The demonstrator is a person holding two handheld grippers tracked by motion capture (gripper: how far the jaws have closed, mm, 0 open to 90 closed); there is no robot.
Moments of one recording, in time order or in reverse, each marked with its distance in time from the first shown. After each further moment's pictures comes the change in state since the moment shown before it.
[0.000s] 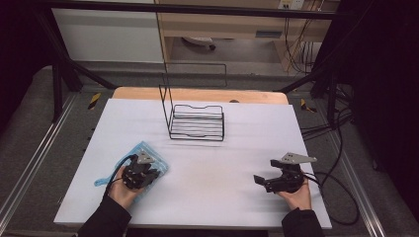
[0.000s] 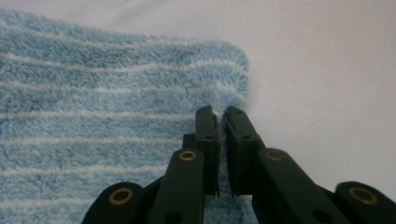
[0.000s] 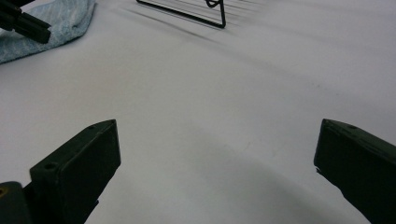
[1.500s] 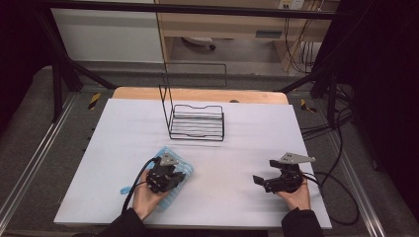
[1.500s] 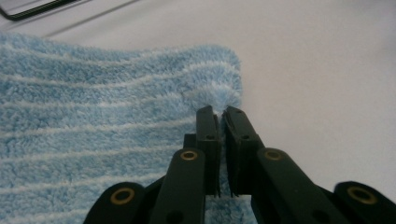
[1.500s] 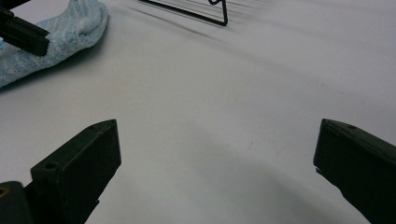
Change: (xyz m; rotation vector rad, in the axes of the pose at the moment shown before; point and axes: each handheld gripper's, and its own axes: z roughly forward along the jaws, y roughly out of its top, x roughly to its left) left arm -0.072 0.035 0.018 -0.047 -0.108 -0.026; right arm 0.001 0.000 0.003 0.008 0.004 0.003
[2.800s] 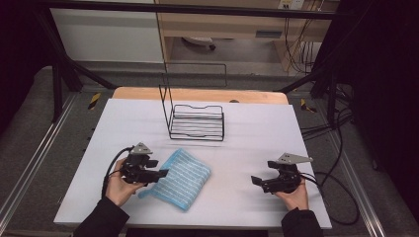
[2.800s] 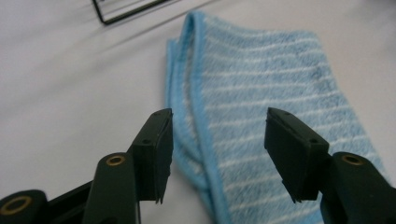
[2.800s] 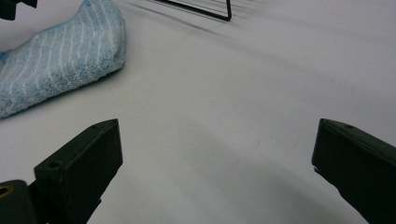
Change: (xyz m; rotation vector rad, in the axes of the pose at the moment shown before) left arm 0.075 -0.018 -0.049 -0.021 -0.040 -0.014; right arm 0.002 -0.001 0.005 0.011 0.007 0.007
